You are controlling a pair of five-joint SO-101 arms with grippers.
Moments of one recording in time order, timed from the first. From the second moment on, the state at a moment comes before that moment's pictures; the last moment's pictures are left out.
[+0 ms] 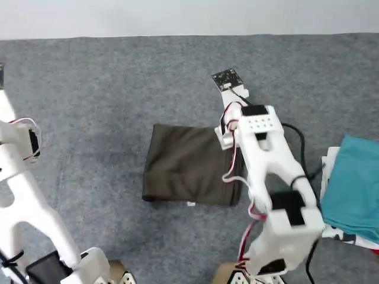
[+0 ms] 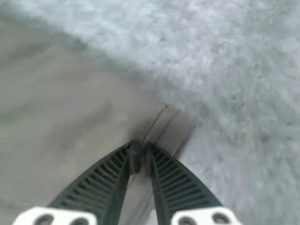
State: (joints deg) left arm -34.0 -17.0 -0.5 99.1 -7.8; right arm -9.8 16.8 7.6 57.1 13.1
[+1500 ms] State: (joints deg) left arm -34.1 -17.0 8.2 99.1 -7.8; right arm -16.8 38.4 -17.0 85.5 -6.4
